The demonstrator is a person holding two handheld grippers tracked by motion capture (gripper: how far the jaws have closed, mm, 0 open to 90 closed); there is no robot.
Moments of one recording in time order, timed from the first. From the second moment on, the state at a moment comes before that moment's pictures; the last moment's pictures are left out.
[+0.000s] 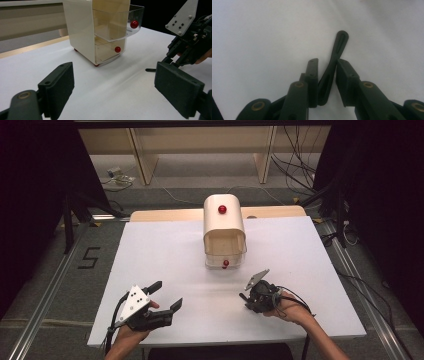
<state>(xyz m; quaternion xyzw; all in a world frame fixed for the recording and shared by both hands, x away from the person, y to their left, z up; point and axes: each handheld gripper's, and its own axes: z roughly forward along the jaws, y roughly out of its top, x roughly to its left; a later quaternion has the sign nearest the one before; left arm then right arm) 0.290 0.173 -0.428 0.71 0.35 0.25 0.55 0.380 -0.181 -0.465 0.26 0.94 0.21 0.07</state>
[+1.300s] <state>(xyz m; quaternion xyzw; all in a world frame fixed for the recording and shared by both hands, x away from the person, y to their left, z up) 0.290 0.173 -0.427 0.72 0.35 0.25 0.55 0.374 -0.179 -0.458 0.24 0.94 0.22 0.11</state>
